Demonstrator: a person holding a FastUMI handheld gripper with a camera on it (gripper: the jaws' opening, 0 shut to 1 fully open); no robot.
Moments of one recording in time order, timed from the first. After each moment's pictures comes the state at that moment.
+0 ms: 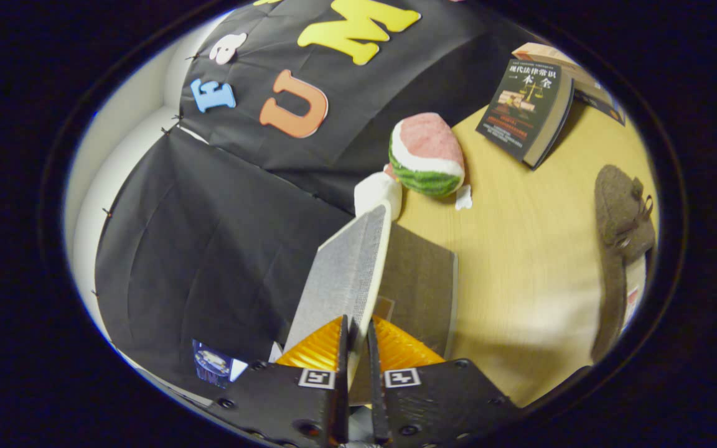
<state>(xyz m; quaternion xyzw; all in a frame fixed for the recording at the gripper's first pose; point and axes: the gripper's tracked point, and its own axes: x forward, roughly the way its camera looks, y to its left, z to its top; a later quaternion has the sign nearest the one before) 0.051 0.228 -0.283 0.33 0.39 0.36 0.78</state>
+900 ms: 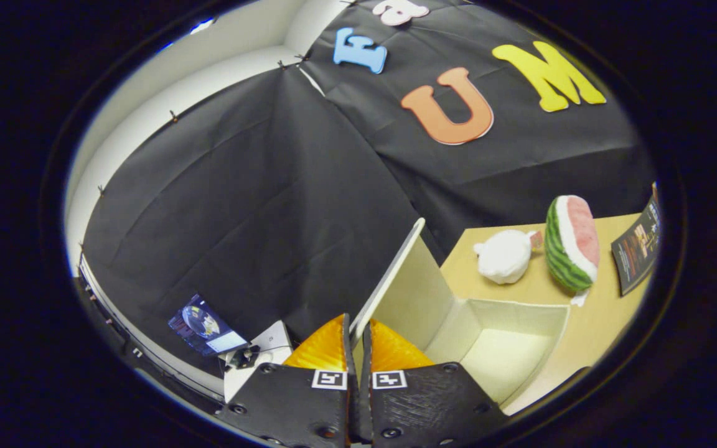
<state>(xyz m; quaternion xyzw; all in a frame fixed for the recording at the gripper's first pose) -0.012 0.428 -0.112 0.15 0.28 0.50 0.81</state>
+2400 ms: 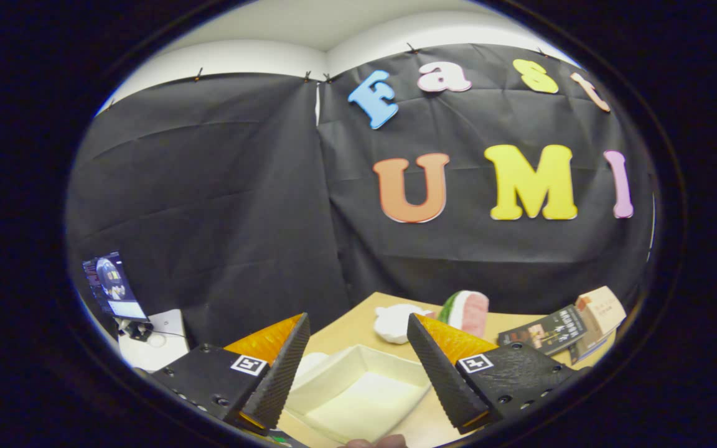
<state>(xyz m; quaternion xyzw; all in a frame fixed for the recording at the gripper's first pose) 0.046 0.281 -0.056 0.00 0.11 0.33 0.94</state>
